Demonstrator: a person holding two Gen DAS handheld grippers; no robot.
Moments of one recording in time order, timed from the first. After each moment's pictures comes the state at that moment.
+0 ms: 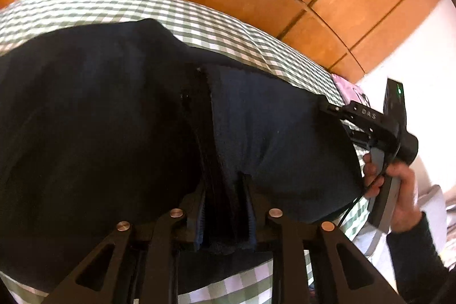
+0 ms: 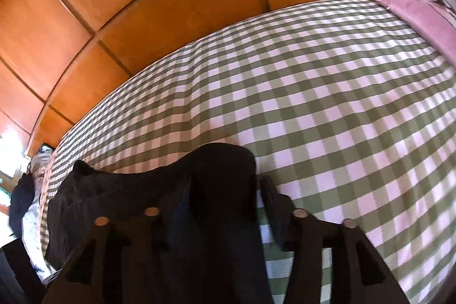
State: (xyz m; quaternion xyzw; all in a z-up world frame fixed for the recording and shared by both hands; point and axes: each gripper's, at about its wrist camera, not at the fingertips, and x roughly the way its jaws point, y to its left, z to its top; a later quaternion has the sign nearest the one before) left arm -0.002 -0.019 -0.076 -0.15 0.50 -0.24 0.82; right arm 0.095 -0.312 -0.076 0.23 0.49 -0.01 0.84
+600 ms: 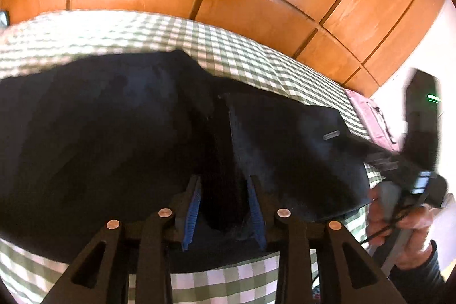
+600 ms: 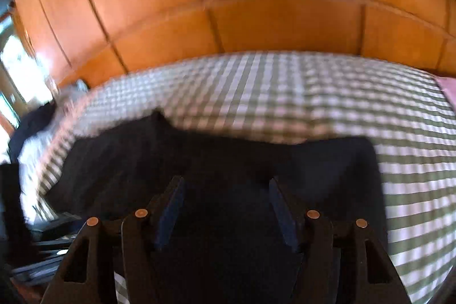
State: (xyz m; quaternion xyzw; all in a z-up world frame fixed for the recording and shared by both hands) left arm -0.025 -0.003 -0.048 -0.13 0.46 -0.18 0.86; right arm 0.088 -0.178 -0.045 0.08 0.47 0.12 0.87
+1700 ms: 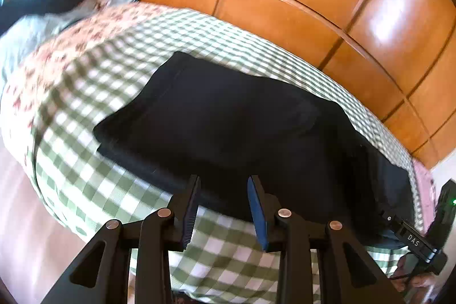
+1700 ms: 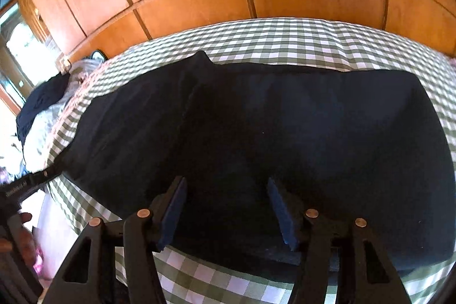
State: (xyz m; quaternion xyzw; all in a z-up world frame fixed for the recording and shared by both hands) left arm -0.099 0.163 -0.054 -0.22 0.44 0.06 0.87; right arm 0.028 -0.129 -0.062 0.10 0.49 0.15 0.85
